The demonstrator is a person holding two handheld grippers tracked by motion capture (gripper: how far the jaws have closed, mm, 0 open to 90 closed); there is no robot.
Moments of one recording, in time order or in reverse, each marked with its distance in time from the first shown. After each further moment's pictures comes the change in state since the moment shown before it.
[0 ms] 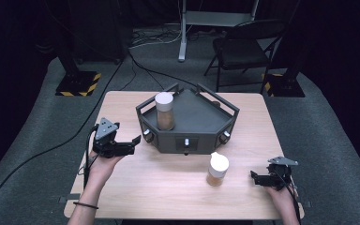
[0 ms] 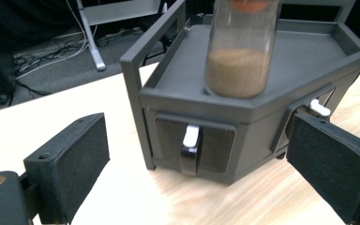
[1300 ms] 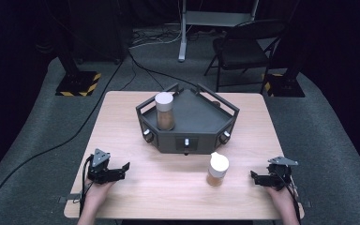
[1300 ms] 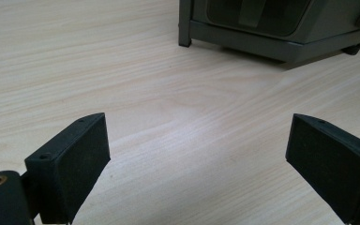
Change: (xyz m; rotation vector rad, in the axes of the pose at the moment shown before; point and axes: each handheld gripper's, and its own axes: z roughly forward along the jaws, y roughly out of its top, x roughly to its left) left arm 0.013 -0.102 0.012 0.156 0.080 -0.090; right arm 0.000 0.000 0.000 0.000 -0.001 0.001
